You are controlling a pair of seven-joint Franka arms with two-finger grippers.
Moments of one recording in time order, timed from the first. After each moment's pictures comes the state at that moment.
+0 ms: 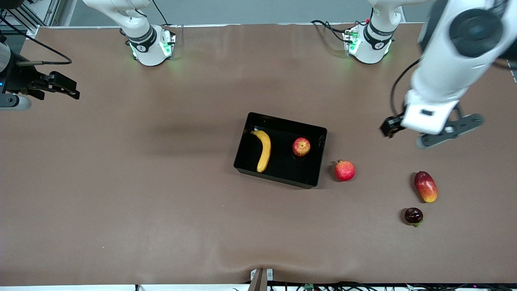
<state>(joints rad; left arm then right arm) 0.15 0.18 -0.52 -1.45 0.29 1.54 -0.67 -0.02 -0.02 0.04 -1.56 0.01 1.42 0.03</state>
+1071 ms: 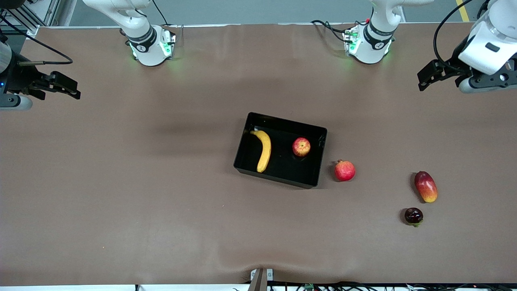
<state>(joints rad) -0.06 -0.15 -0.09 -1.70 0.03 1.52 -0.21 -0.01 -0.02 0.04 -1.56 0.01 1.42 0.03</state>
